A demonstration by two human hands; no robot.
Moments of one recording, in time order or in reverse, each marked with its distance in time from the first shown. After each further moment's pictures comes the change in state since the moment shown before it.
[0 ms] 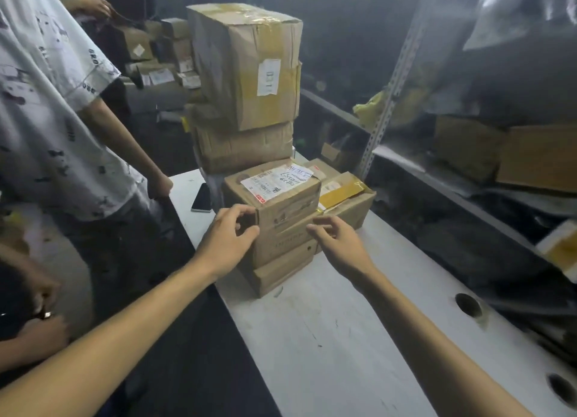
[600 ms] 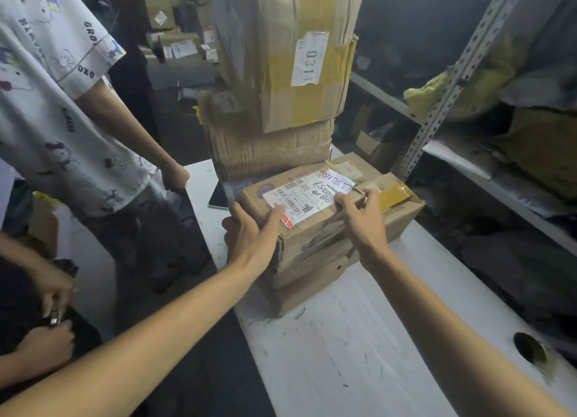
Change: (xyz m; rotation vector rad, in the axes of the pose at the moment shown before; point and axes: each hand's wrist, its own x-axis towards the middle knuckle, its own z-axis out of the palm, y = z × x) left_hand 0.081 -0.008 0.030 -0.255 0.195 -0.442; right_hand 0.133 0.001 0.031 0.206 0.219 0.081
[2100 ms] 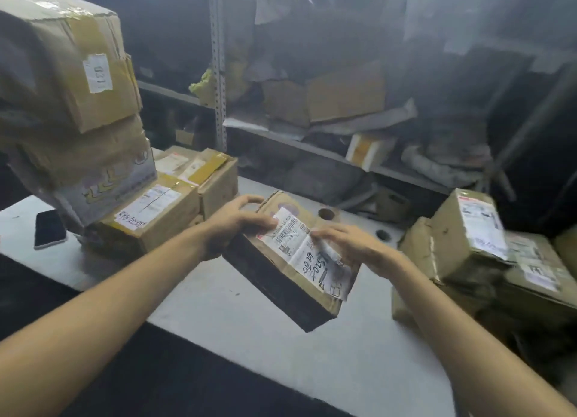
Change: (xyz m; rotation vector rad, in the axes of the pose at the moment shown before) left_hand -0.196 0.027 0.036 0.065 -1.184 0.193; right_hand -0.316 0.029 -0.227 -0.247 0.034 0.365
